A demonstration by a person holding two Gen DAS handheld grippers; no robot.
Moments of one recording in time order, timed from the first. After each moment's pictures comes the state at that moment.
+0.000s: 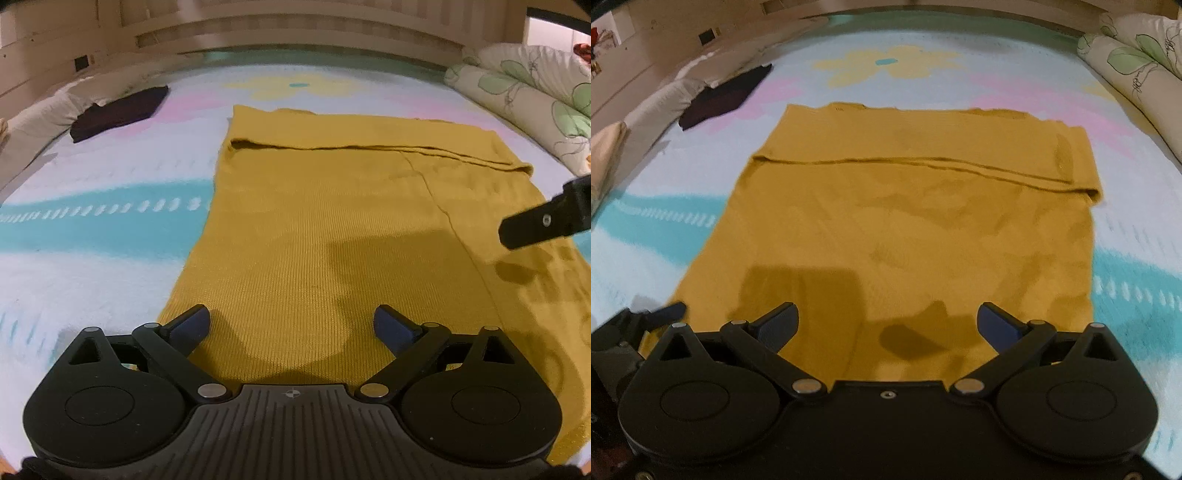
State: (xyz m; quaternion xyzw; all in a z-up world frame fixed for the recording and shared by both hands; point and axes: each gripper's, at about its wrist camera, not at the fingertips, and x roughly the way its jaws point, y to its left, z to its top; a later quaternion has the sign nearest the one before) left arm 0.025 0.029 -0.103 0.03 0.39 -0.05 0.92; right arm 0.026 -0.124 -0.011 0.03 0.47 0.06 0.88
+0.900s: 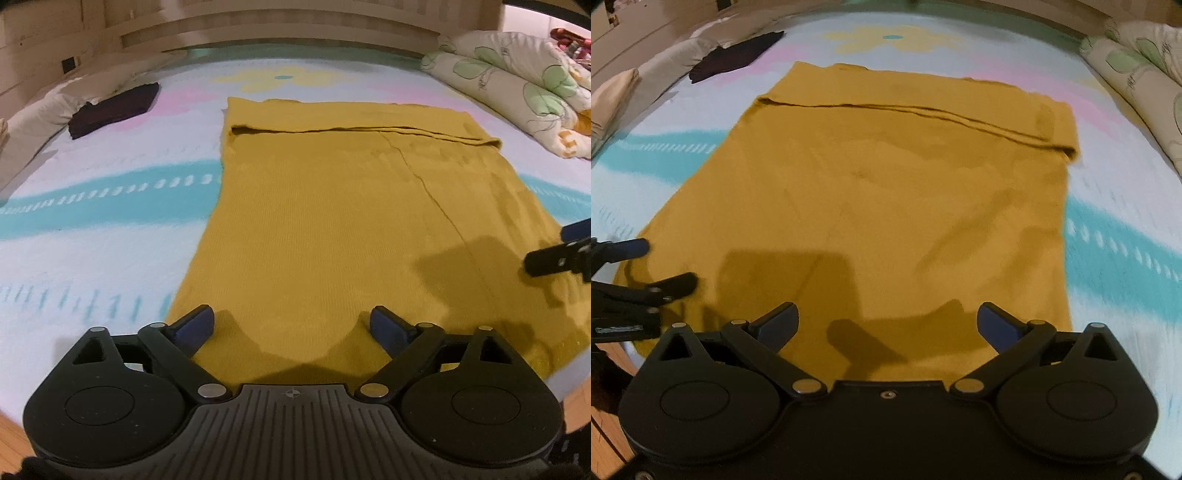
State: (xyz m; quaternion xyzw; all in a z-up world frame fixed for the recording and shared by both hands) left arm -0.019 0.052 -0.089 0.04 0.41 -0.09 0.91; right arm -0.035 -0.144 -0.030 -0.01 0.47 0.06 0.88
